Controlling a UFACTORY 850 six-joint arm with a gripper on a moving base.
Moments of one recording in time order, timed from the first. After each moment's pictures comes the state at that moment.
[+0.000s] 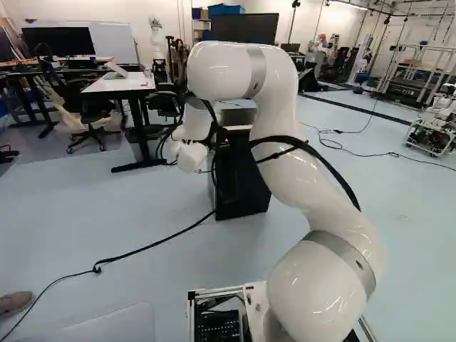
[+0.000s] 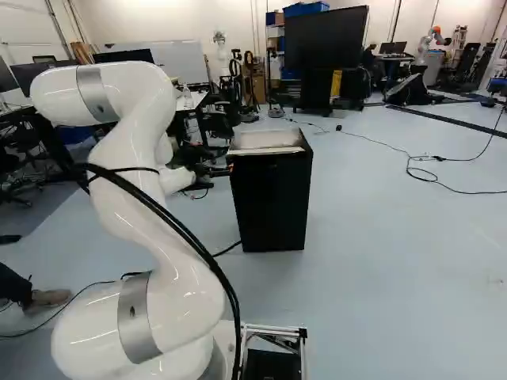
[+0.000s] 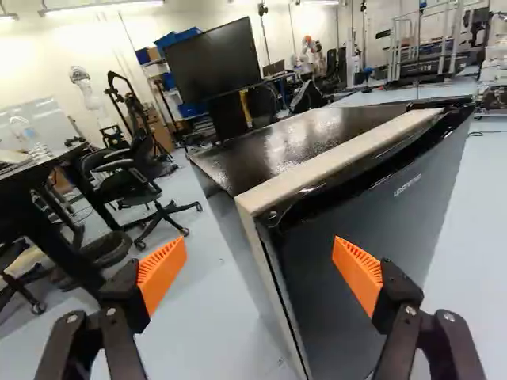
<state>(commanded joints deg) 27.2 -44.0 -62.0 53.8 71.0 0.0</state>
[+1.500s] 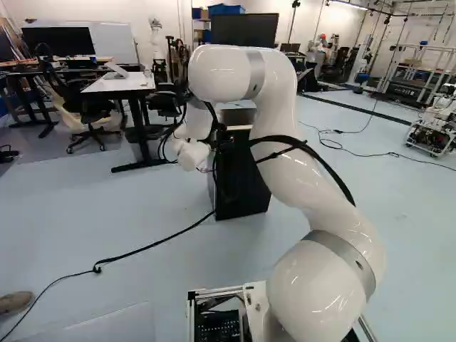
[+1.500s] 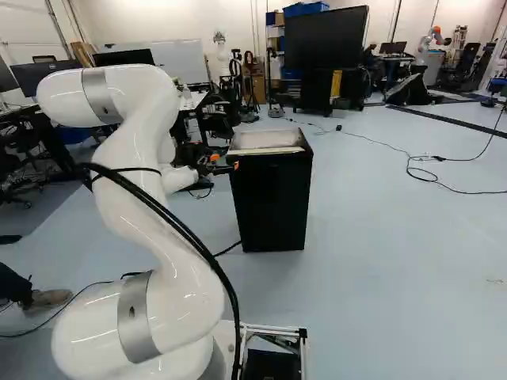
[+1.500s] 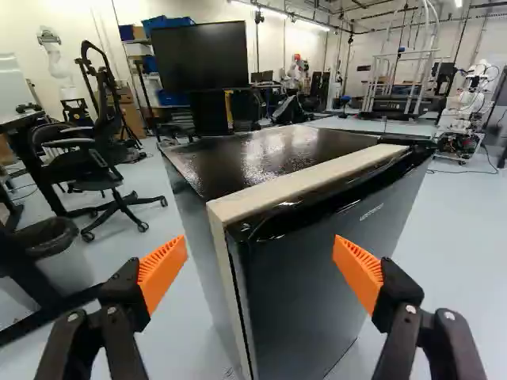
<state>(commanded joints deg) 26.4 -44.7 -63.0 57.3 72.0 -12.7</state>
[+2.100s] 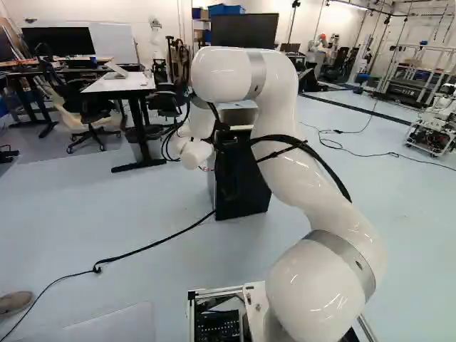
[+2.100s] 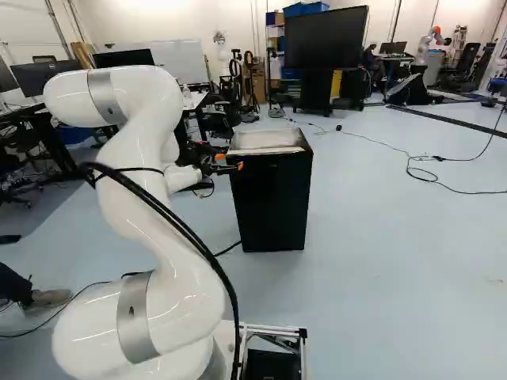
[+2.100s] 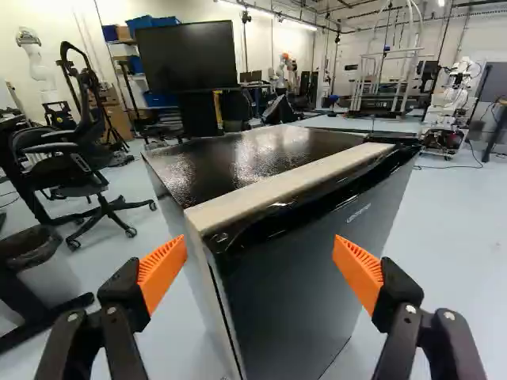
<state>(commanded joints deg) 24.9 -45.3 -63.9 58.6 72.0 -12.7</state>
